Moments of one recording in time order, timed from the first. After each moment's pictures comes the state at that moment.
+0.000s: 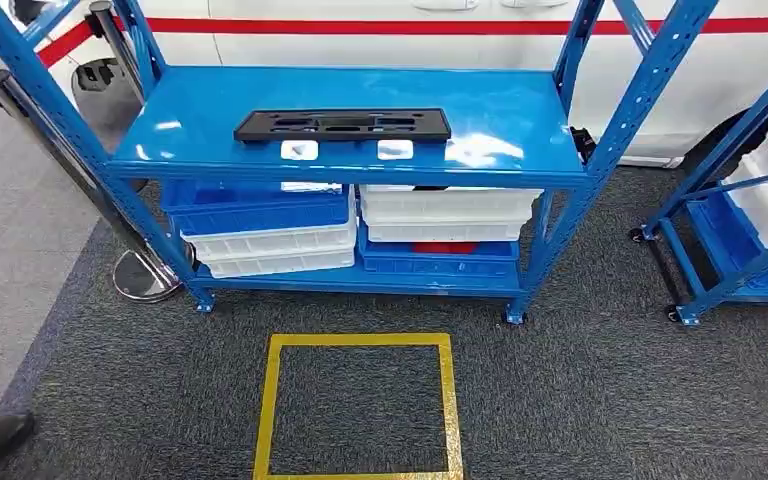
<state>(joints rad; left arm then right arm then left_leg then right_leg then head) 0.15 0.00 0.01 -0.43 0.00 0.00 0.00 0.15 0.00 0.00 -0.38 0.00 0.00 0.00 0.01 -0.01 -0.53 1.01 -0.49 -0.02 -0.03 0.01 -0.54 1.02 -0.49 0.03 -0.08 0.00</state>
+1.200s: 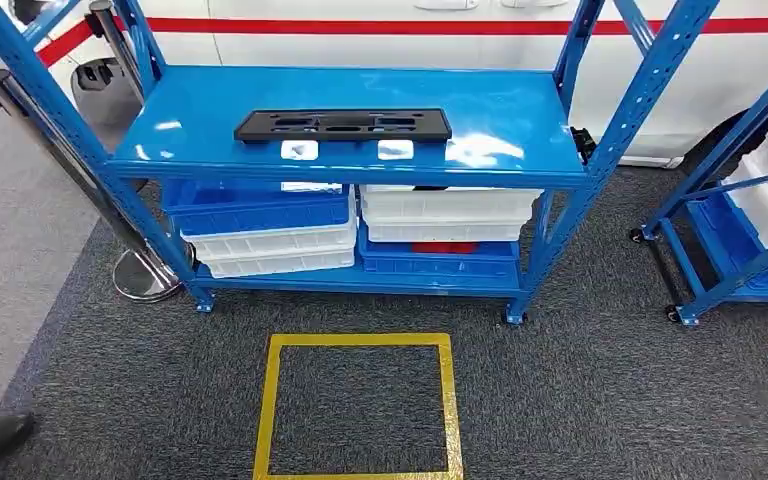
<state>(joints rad) 0.15 0.00 0.01 -0.43 0.00 0.00 0.00 0.15 0.00 0.00 -0.38 0.00 0.00 0.00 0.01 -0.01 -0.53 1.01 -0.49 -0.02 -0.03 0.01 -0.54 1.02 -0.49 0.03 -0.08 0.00</state>
